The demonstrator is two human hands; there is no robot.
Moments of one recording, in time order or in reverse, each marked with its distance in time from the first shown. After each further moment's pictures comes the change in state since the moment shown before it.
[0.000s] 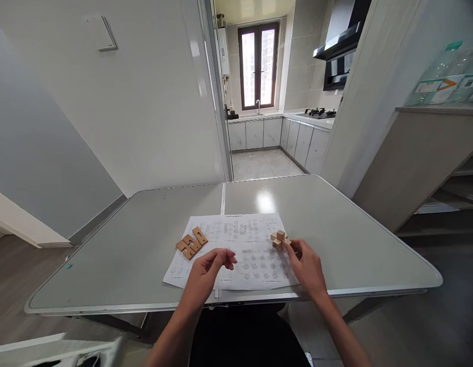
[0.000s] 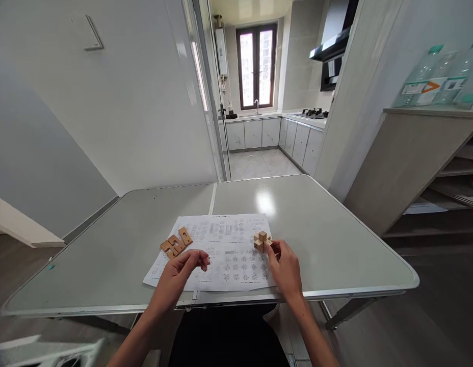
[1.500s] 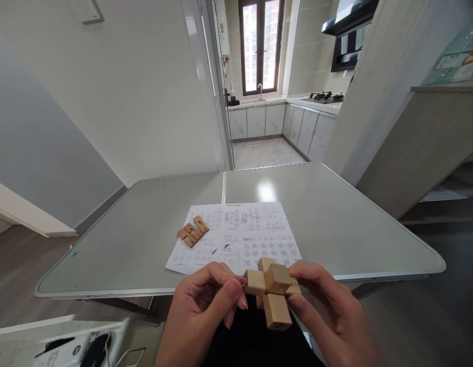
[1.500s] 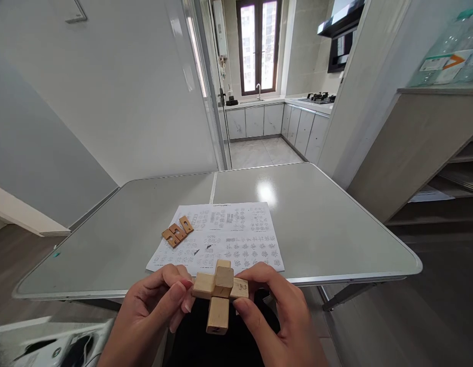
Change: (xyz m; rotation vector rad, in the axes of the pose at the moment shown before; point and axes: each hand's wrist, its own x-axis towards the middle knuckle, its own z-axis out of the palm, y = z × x) left_hand -0.066 0.074 0.022 -0.189 -0.006 -0.097; right_hand -0.095 -0.136 -0.075 0.329 -0.292 -0.231
